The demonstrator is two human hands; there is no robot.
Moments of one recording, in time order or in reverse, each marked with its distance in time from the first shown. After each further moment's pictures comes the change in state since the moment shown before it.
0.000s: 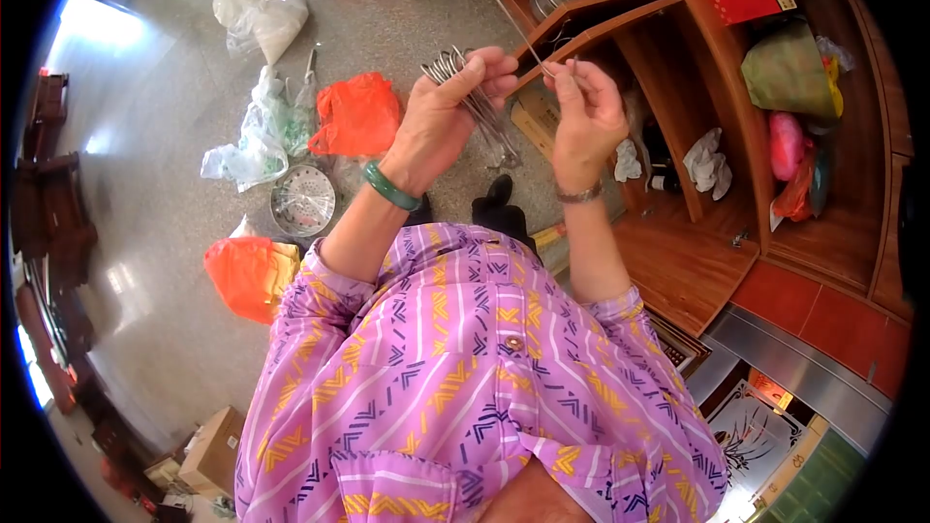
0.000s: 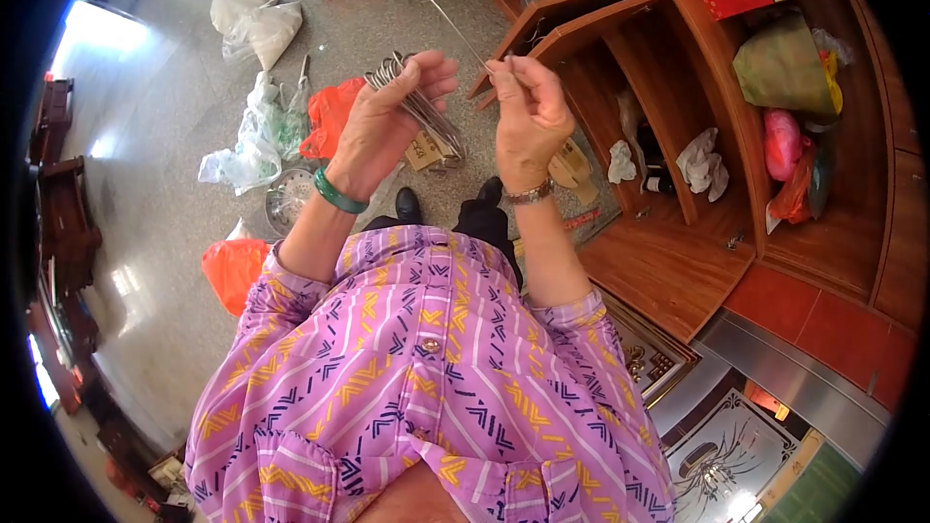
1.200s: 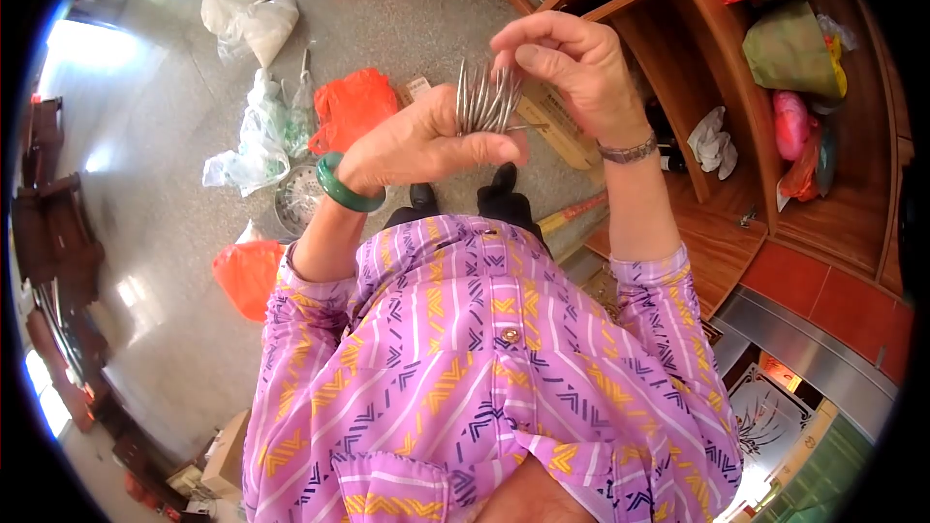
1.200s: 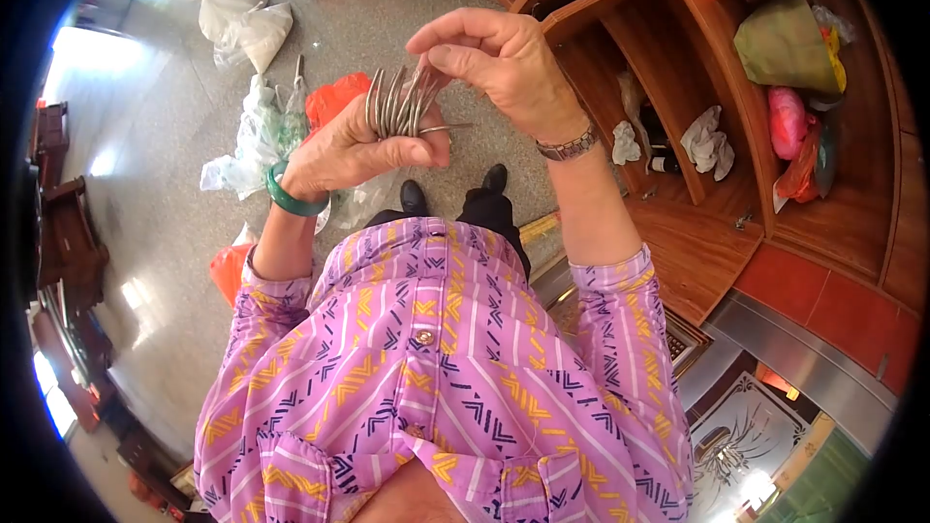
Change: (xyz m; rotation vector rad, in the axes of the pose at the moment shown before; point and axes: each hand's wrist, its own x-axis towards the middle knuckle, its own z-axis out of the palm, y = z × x) left_hand -0.018 0.045 0.009 0.750 -0.639 -0.086; right_hand 0.055 -0.055 0.015 0.062 -0.862 0.209
